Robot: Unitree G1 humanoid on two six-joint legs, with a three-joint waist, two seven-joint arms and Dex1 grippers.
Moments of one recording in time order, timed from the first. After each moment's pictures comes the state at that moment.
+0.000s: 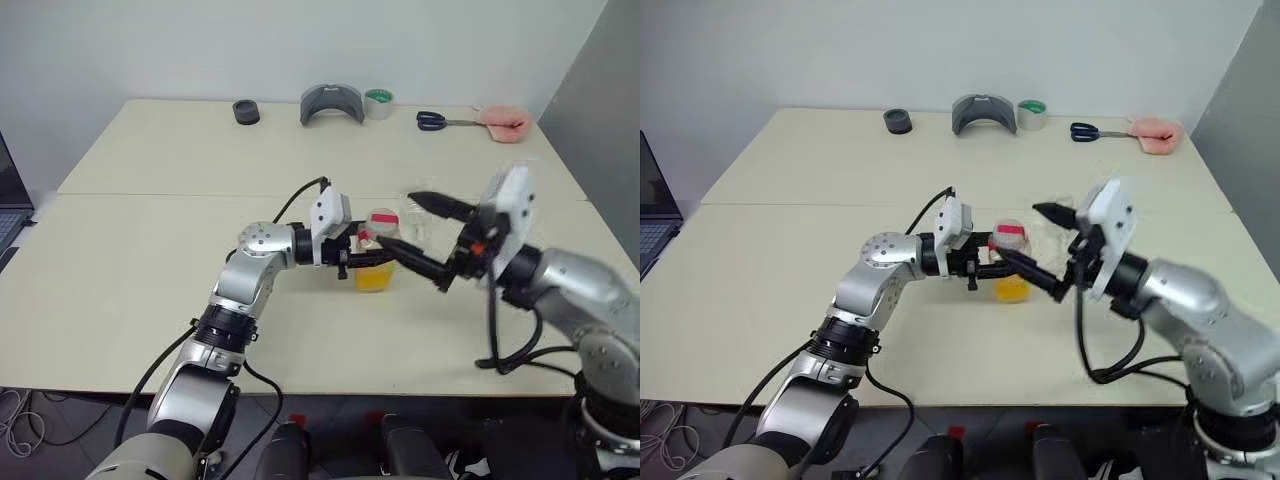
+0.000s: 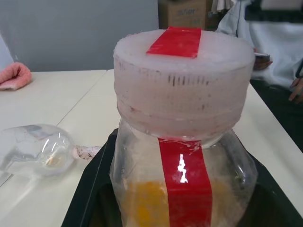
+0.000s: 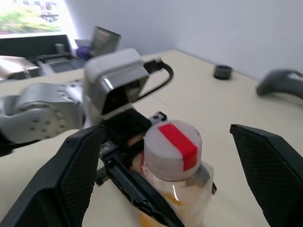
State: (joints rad) left arm -0.73 0.27 -0.19 0.27 -0.27 0.17 -1.14; right arm -0.37 -0.49 -0.07 -0.76 0.68 0.91 0.35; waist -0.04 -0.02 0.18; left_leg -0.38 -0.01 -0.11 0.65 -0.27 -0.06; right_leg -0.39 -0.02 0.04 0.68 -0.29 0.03
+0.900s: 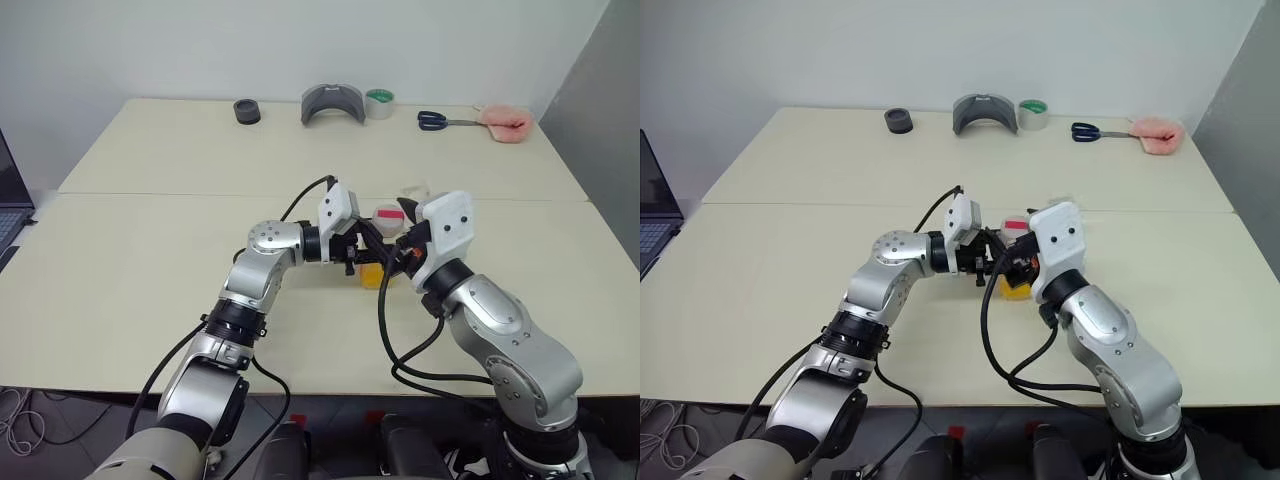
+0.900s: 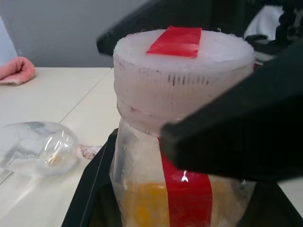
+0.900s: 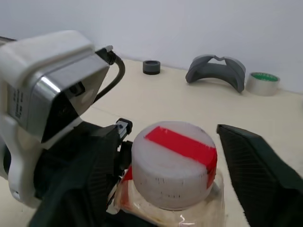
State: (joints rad) left arm -0.76 0.23 -0.19 0.32 -0.26 0.16 -1.12; right arm -0.33 -0.22 0.20 -0.76 0.29 0.83 0.03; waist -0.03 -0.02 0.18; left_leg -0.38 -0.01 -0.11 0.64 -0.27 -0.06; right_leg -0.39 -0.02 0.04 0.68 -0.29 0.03
